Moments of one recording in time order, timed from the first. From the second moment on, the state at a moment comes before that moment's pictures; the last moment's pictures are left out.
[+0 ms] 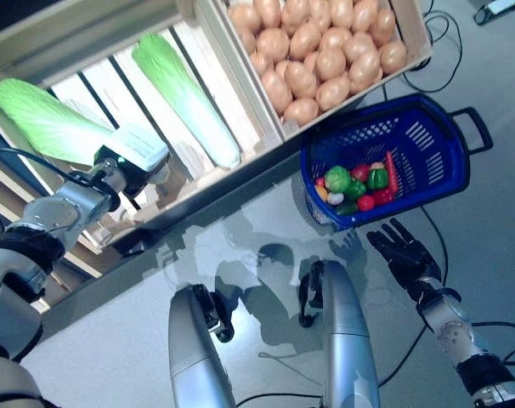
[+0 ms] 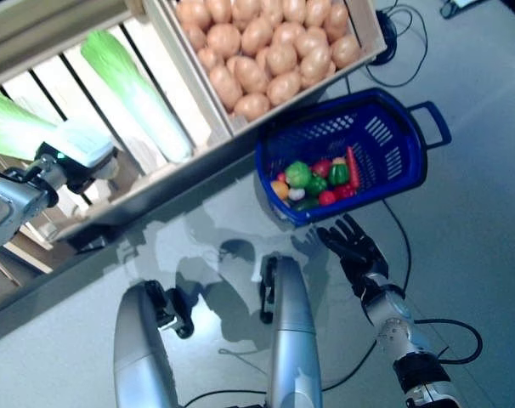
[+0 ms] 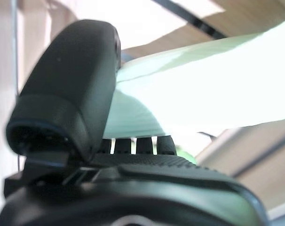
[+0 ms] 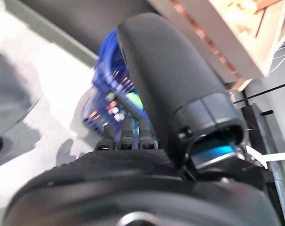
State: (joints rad) left arm -1.02 1.11 -1.01 0.77 0.77 -0.17 0.31; right arm -0.19 -0.58 0.17 0.47 1.19 -0.05 0.02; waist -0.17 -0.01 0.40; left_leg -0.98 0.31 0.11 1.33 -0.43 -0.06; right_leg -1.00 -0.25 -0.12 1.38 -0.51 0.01
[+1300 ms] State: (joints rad) left arm -0.50 0.48 -0.28 0.47 -0.69 -0.51 -0.17; right arm -0.32 -0.58 0.33 0.23 0.42 -0.05 0.25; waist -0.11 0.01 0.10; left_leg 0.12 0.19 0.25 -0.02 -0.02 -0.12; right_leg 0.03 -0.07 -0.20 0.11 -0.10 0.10
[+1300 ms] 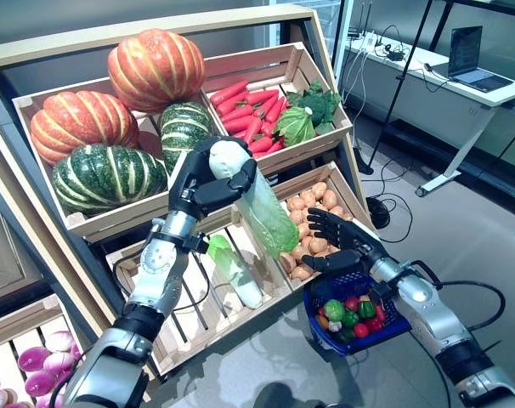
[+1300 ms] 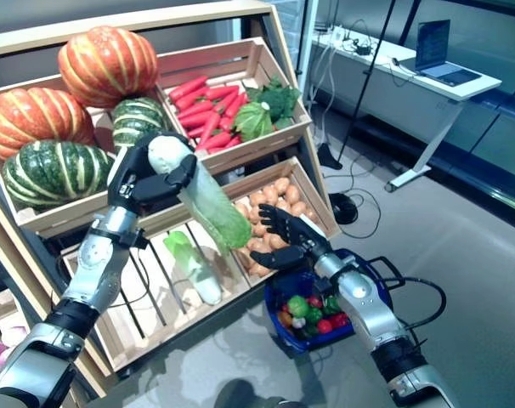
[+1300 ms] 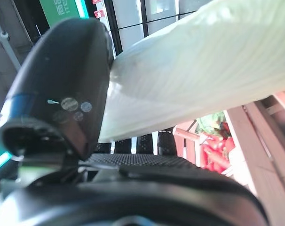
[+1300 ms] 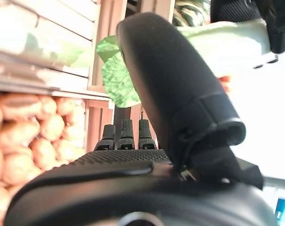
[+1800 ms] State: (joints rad) left arm -0.47 0.44 -0.31 0.47 -0.71 -0.40 -0.19; right arm -0.53 -0.58 0.41 0.19 0.48 0.17 0.27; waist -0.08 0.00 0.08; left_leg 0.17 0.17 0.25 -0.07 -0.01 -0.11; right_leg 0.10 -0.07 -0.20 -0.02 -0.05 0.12
